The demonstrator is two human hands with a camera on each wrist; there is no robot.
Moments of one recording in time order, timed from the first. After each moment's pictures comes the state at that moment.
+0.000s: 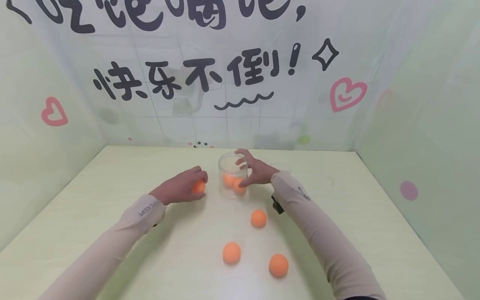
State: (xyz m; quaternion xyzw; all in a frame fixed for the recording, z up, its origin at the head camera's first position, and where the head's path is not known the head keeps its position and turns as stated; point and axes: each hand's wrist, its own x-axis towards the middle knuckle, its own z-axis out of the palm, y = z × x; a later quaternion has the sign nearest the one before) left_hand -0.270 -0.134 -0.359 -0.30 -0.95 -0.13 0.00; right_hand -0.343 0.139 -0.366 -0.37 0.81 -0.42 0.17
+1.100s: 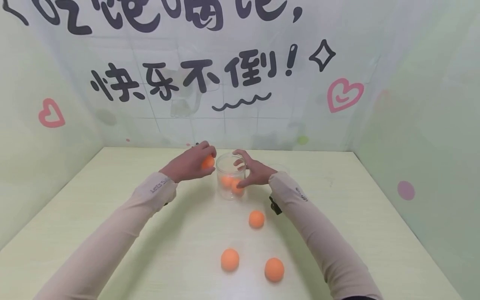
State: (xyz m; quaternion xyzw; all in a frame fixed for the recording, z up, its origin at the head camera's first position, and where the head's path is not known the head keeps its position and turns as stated) left_hand -0.299 -0.103 -0.309 -0.31 -0.94 -0.13 0.09; right_hand -0.343 0.140 -0.366 -0.38 0.81 -0.42 0.17
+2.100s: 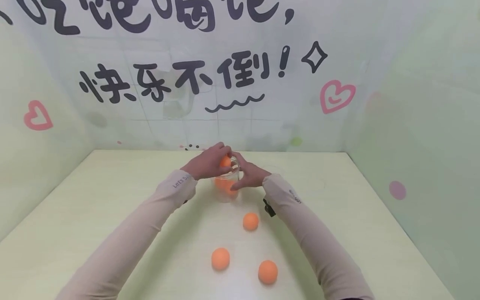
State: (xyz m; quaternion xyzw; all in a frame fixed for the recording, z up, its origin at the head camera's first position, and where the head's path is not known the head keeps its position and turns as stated) left_hand -0.321 -0.043 -0.315 -0.31 -0.94 -0.15 0.05; right_hand -0.340 0.141 -0.365 -0.33 0.85 -0.37 0.15
